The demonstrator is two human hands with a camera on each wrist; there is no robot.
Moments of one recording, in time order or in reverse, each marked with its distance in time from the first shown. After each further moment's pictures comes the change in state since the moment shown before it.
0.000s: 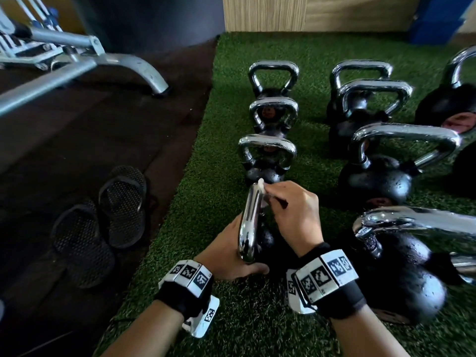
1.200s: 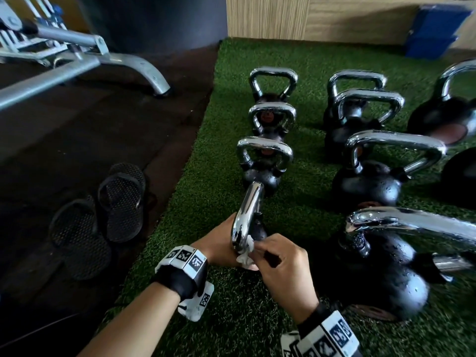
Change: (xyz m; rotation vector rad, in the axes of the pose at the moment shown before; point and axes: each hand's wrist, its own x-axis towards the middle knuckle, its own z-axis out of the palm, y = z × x) left_hand 0.014 0.000 -0.013 0.040 -0.203 -0.101; right_hand -0.092 -0.014 -0.004 0.159 -0.162 0.134
